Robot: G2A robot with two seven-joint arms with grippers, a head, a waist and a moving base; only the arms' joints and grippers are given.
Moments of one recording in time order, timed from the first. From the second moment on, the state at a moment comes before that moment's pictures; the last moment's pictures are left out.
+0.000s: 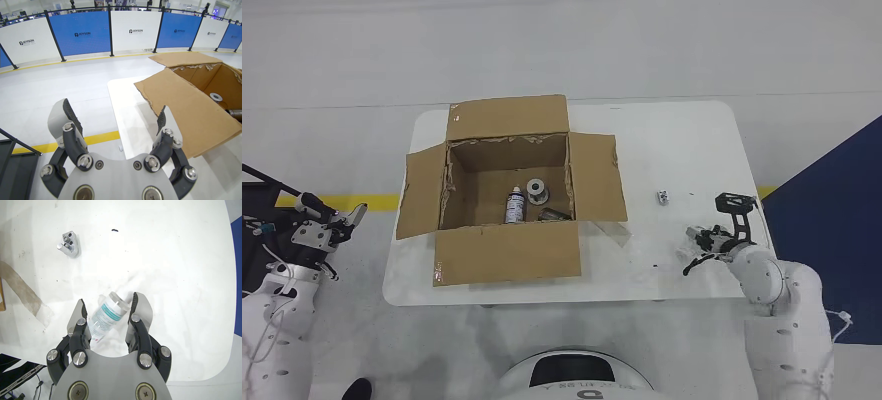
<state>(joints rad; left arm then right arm) 1.68 -1.08 -2.03 -1.34 1.18 -0.71 0.28 -1.68 -1.35 1.80 -1.86 -1.16 -0.05 1.00</state>
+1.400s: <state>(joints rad) 1.68 -1.08 -2.03 -1.34 1.18 -0.71 0.28 -1.83 -1.35 1.70 -2.20 -1.12 -0.10 0.62</state>
